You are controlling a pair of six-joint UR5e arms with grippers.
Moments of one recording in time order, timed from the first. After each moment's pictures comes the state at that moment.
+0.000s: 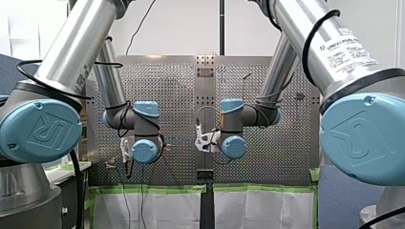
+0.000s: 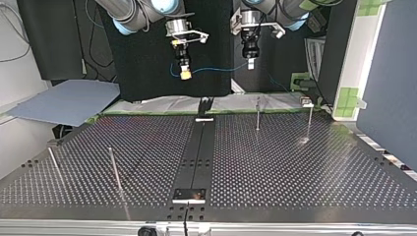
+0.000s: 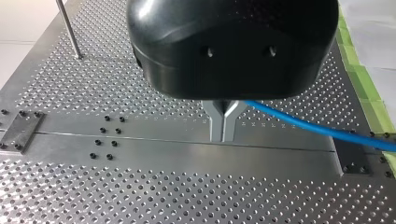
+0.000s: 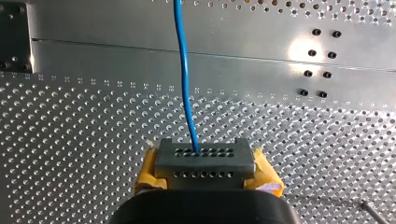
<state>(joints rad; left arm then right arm) -0.55 -1.99 -2.39 -1.89 -2.15 -1.63 2.37 -1.00 2.02 -1.04 1.83 1.47</state>
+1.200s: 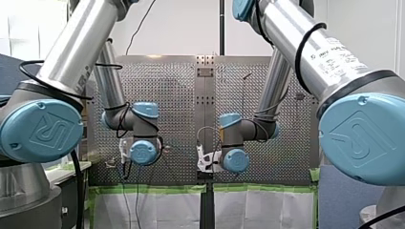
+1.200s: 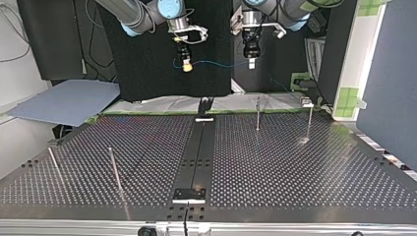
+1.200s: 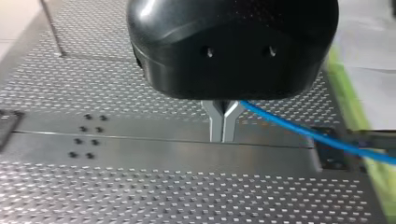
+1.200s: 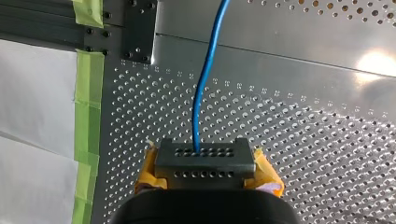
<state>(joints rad) -0.53 -2.01 -2.40 -1.92 -2.13 -1.61 2.37 -0.88 2.00 -0.93 1.84 1.47</state>
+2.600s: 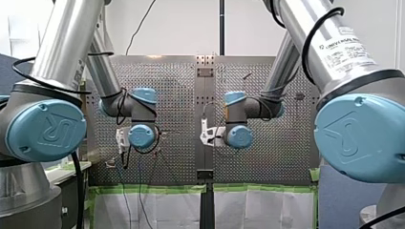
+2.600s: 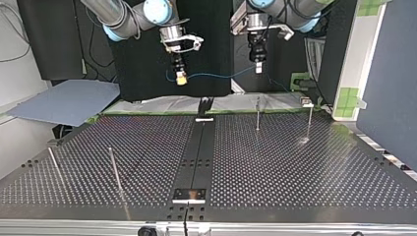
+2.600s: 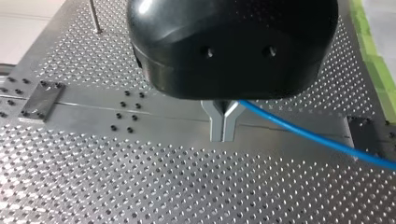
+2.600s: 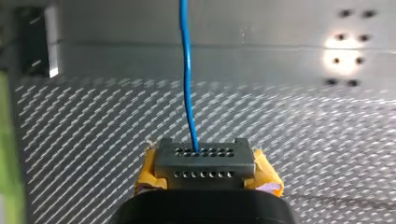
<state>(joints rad) -0.48 -1.85 -2.39 -2.08 -2.13 -1.69 2.31 -1.05 1.97 -0.86 1.75 1.58</state>
